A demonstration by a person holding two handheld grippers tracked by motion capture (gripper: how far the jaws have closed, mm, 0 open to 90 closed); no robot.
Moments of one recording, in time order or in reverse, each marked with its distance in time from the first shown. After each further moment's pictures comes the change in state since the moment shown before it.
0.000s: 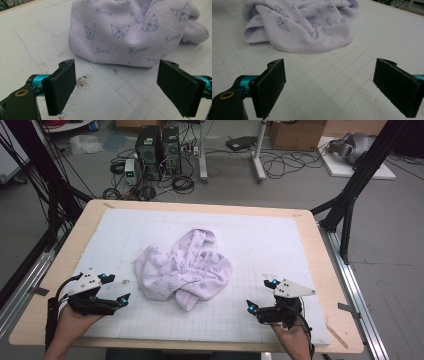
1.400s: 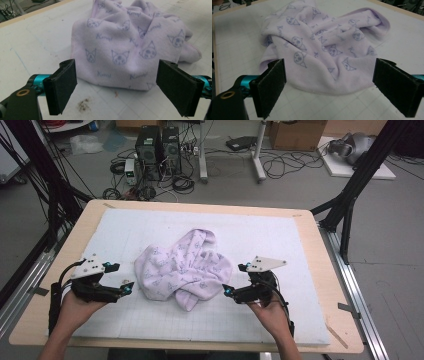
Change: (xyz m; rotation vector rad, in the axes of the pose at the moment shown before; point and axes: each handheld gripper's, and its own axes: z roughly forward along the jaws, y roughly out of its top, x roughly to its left) left arm 0.010 0.043 0.012 -0.004 -0.055 0.015; right arm 0.010 0.065 0.058 0.043 0.149 -0.005
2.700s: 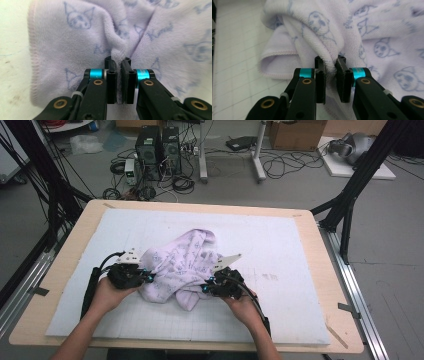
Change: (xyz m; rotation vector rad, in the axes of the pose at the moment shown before) left arm -0.005 0.009 0.066 0.188 -0.106 -0.007; right arm 0.014 0.008 0.079 0.216 0.177 -0.057
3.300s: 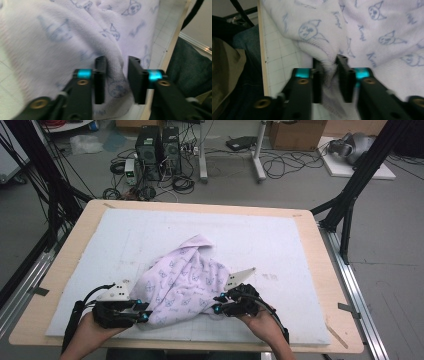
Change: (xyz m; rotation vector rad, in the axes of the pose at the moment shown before) left arm -0.070 -0.033 -0.044 -0.010 -0.161 0.020; right arm 0.026 -0.030 -0.041 0.054 0.103 -0.044
